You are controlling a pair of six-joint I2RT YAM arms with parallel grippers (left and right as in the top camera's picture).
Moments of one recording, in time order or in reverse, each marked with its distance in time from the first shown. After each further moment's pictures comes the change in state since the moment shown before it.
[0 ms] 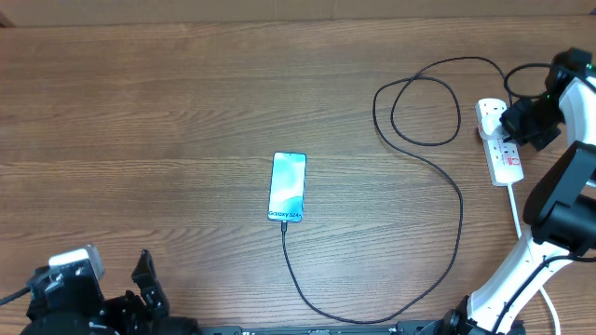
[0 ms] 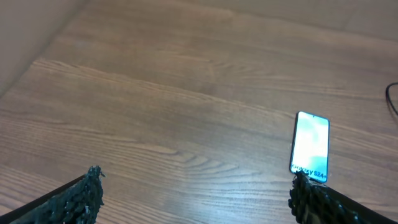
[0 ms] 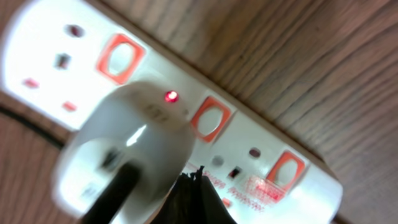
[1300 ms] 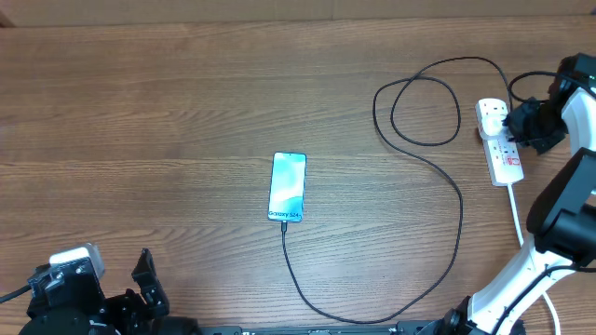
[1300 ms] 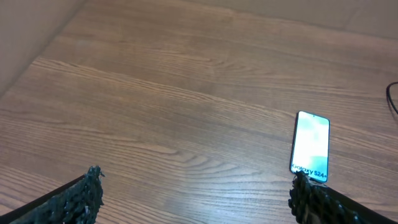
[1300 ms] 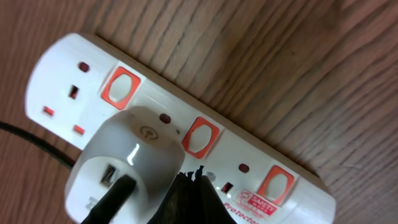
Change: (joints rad) left arm 0.000 0.011 0.000 0.002 0.000 0.000; right arm -0.023 -0.068 -0.146 0.175 0.008 0.050
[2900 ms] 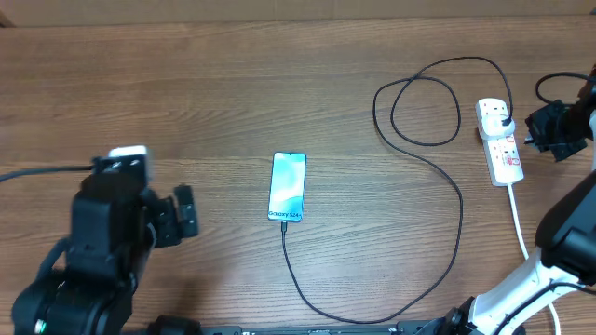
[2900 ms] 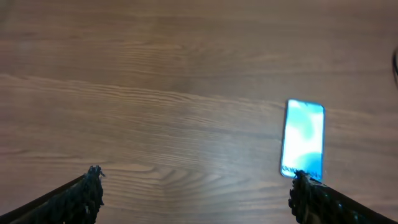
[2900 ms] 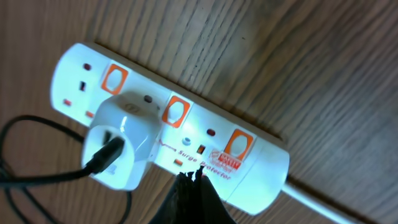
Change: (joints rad) left arm -0.114 0.365 0.000 0.174 0.000 0.000; right arm -0.080 -0.090 -0.002 -0.086 -0.078 0.029
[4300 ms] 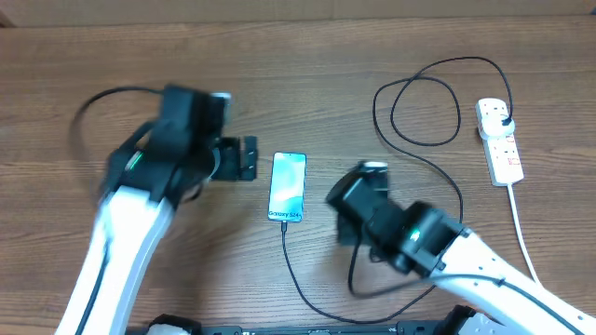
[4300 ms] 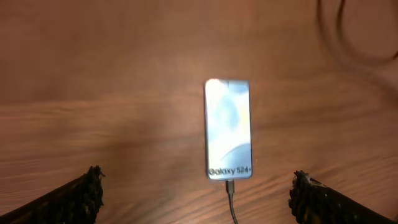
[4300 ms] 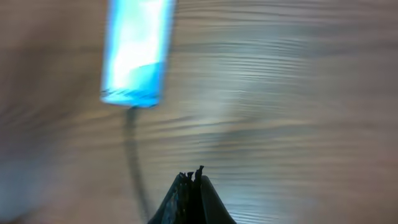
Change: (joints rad) left arm -0.051 0.402 -0.002 0.236 0.315 0.023; right arm 1.353 -0.780 -0.608 0.018 0.330 0.287
